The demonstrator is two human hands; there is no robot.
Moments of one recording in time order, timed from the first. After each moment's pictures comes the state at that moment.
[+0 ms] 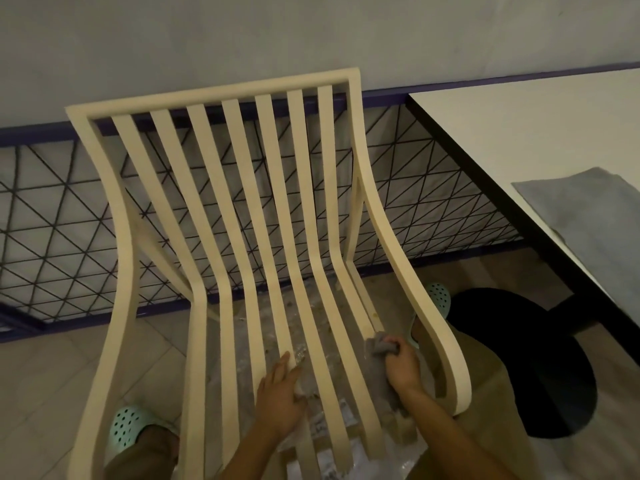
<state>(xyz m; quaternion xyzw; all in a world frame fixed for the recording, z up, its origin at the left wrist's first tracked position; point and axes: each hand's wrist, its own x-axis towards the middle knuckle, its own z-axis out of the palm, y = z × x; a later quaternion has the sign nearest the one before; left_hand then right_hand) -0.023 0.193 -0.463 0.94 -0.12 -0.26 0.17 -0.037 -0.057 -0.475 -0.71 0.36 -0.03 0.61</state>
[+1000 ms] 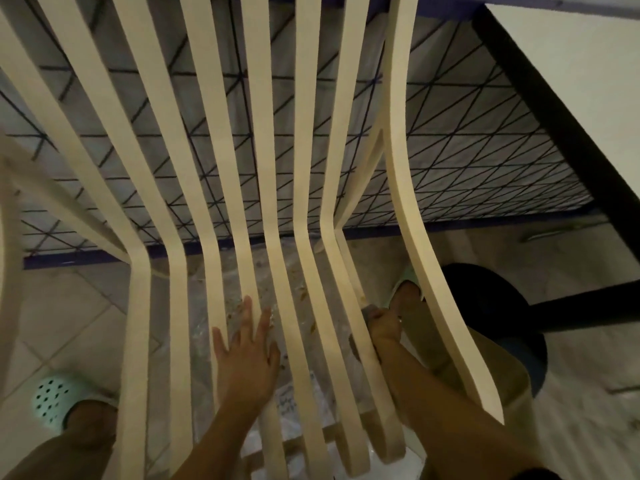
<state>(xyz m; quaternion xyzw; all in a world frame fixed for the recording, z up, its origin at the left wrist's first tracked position) 0.041 0.178 -0.518 0.98 -0.07 -0.10 0.12 0.063 -0.084 -0.547 -0.64 0.56 0.07 0.52</state>
